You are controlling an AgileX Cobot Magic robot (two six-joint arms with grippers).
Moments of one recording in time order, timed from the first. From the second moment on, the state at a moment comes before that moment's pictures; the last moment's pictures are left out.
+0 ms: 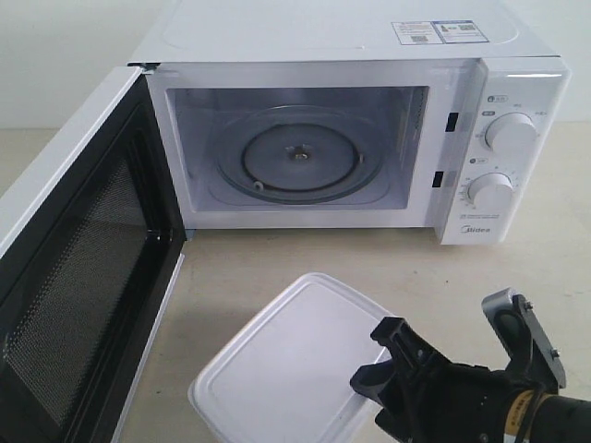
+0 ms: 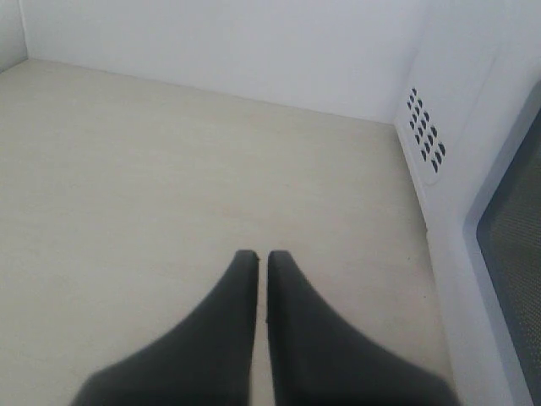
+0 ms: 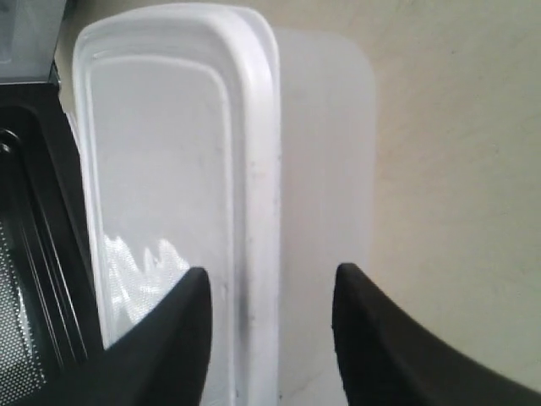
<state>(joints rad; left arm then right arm) 0.03 0.00 0.00 0.16 0.34 -0.29 0.91 1.47 -0.21 0.14 -0.49 1.42</state>
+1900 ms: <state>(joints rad) 0.03 0.00 0.00 0.16 0.34 -0.29 0.91 1.31 -0.29 0.34 -0.51 1.03</state>
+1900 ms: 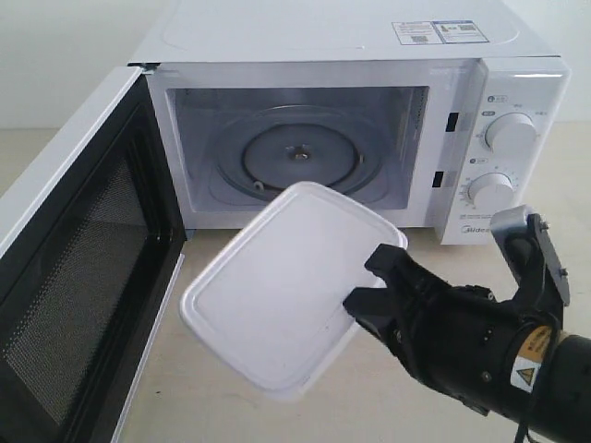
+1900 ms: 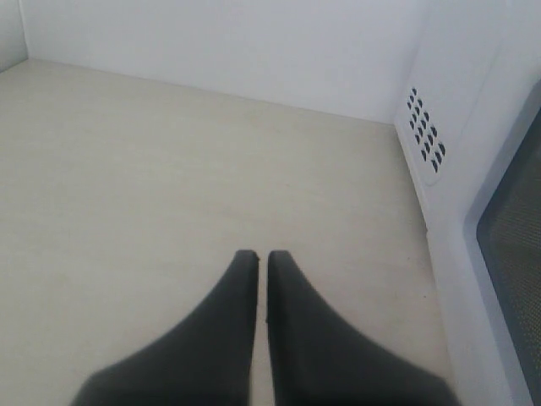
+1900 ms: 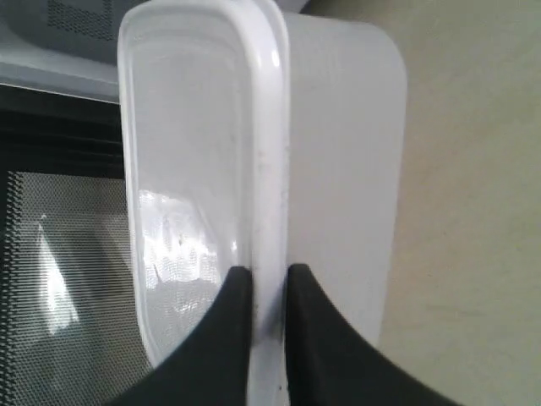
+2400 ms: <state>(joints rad) 0.03 0.00 0.00 0.16 0.34 -0.29 0.91 1.53 -0.29 0.42 -0.92 1.23</state>
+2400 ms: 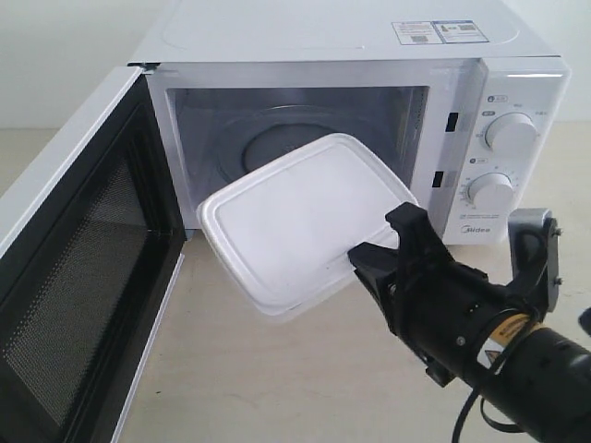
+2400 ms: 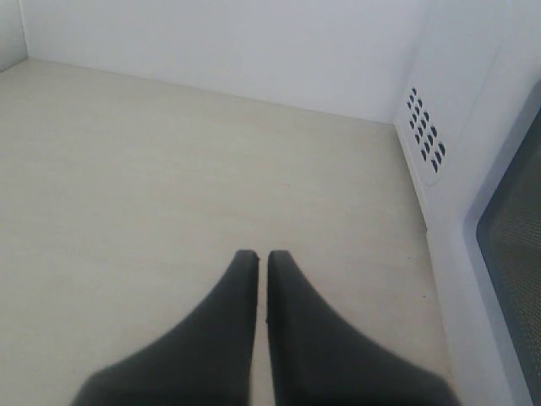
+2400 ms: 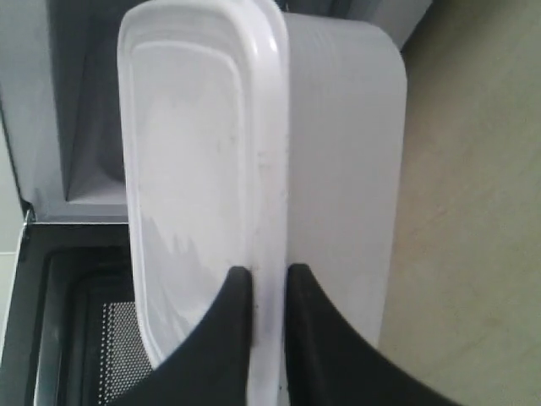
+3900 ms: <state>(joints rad) 0.03 0.00 0.00 0.16 0.34 -0.29 0.98 1.90 -0.79 0.92 -1.03 1.08</state>
